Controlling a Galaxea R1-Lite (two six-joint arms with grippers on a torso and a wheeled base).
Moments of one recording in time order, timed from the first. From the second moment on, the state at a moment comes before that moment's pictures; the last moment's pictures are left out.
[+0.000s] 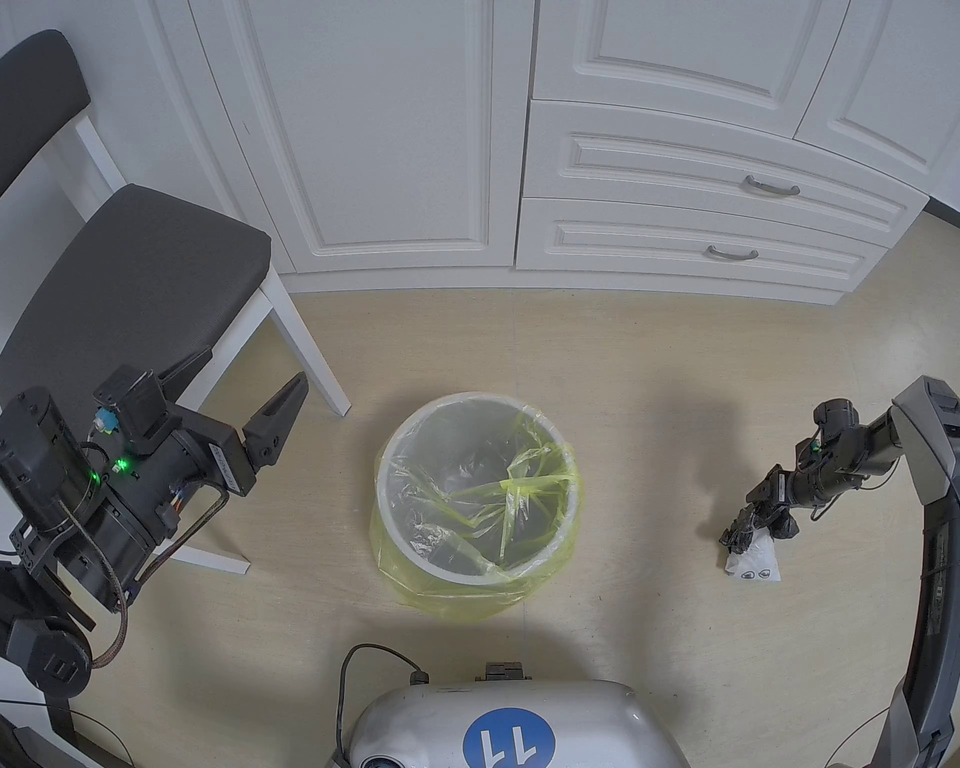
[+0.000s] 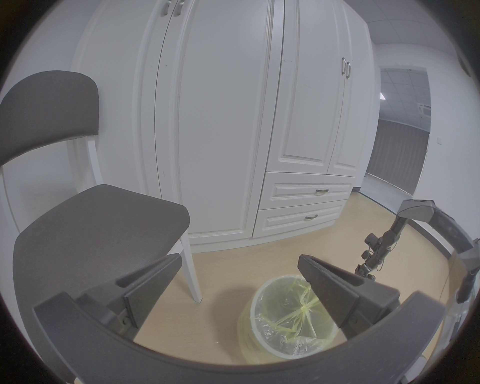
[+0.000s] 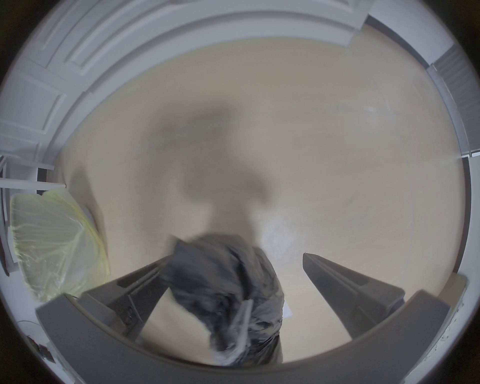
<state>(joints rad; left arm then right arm) -0.42 1.51 -0.36 -1.32 0.07 0.10 -0.26 2.54 -1.60 0.02 0.20 -0.05</state>
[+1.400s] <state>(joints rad) -0.42 1.51 -0.36 -1.32 0.07 0.10 -0.16 2.26 -1.39 0.05 0.34 -0.07</state>
